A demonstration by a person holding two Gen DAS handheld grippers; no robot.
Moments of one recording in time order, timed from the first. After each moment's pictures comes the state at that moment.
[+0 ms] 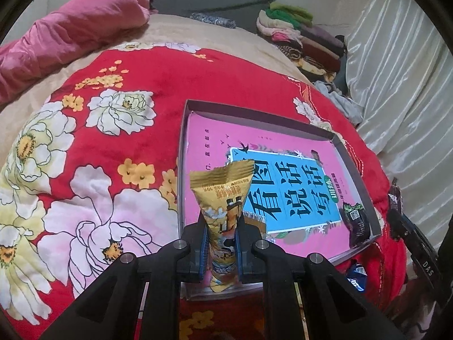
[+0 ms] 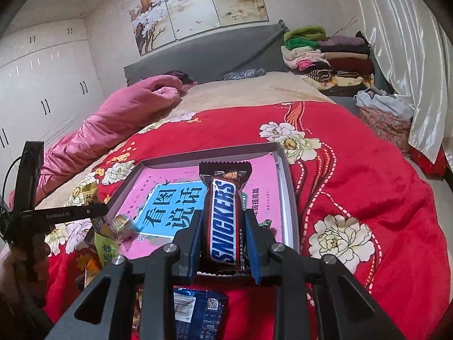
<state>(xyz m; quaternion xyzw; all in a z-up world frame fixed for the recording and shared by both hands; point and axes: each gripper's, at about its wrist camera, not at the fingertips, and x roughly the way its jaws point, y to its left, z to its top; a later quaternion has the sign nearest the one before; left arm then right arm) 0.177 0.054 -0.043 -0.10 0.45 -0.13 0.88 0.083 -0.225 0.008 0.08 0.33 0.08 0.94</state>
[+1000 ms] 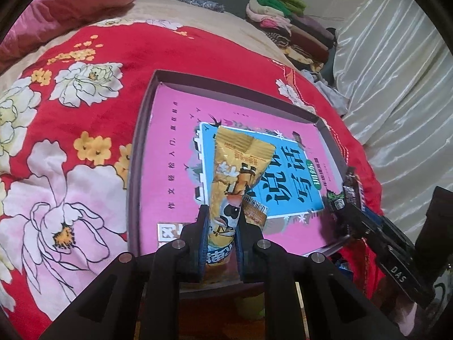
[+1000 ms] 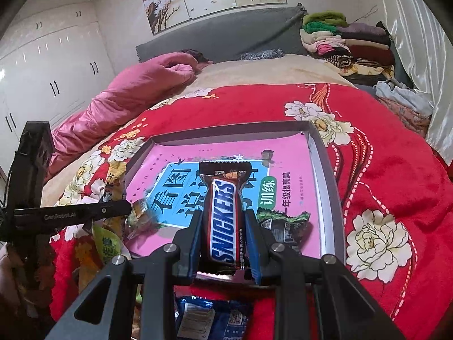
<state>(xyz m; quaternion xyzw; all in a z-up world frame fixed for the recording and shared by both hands) 0.182 0.030 -0.063 -0.13 0.48 -0.18 0.85 0.114 -0.196 -0.019 0.07 0.37 0.12 0.92</state>
